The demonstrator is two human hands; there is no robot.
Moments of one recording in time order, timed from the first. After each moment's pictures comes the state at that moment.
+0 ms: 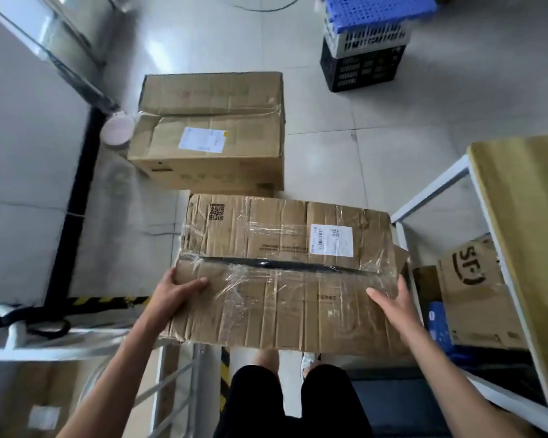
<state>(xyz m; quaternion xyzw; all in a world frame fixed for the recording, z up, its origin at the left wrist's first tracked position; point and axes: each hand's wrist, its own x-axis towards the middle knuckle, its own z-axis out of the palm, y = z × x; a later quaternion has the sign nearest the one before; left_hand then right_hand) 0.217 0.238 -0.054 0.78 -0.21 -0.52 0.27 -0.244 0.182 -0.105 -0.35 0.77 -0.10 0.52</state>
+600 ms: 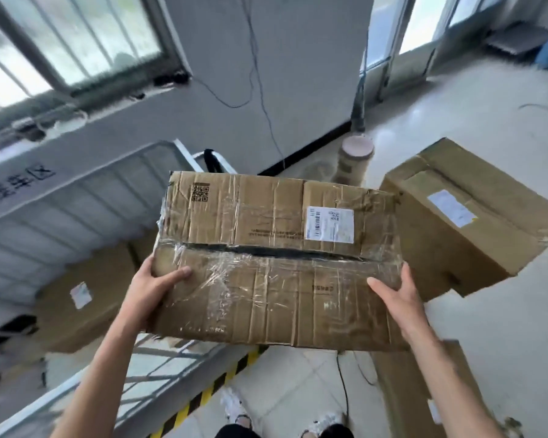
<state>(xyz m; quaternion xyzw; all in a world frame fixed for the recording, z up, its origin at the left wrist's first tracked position) 0.286 0.616 0.087 0.82 0.08 -0.18 0.53 0.078 0.202 0.033 -0.71 0.45 -0.02 0.54</state>
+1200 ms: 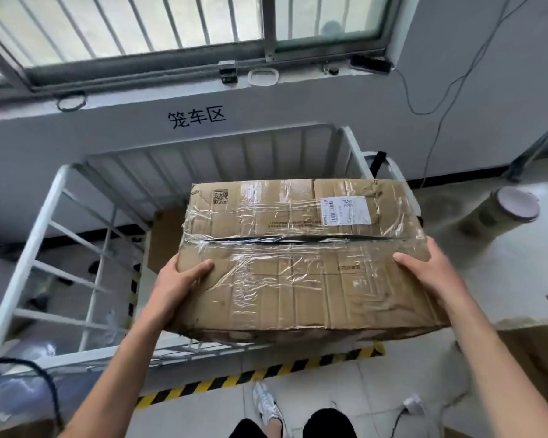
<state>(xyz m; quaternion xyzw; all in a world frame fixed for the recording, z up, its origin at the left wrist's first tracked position) 0.336 0.964 0.054 0.76 0.27 -0.09 0.59 0.376 0.467 0.054 -0.86 0.26 0.15 0.41</state>
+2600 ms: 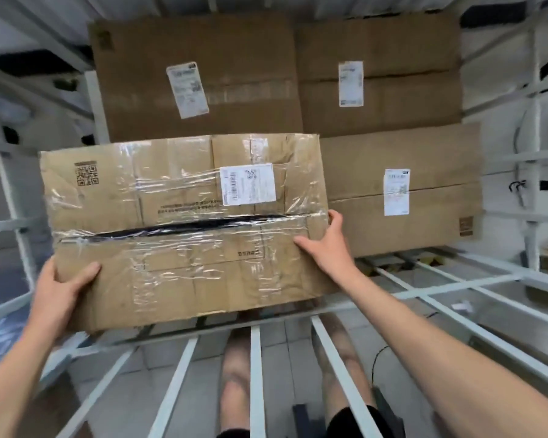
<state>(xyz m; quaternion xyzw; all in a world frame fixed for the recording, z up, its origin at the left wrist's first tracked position) 0.393 1.388 -0.381 0.74 0.49 -0.19 0.43 0.476 0.939 -0.419 -0.81 0.27 0.33 0.41</state>
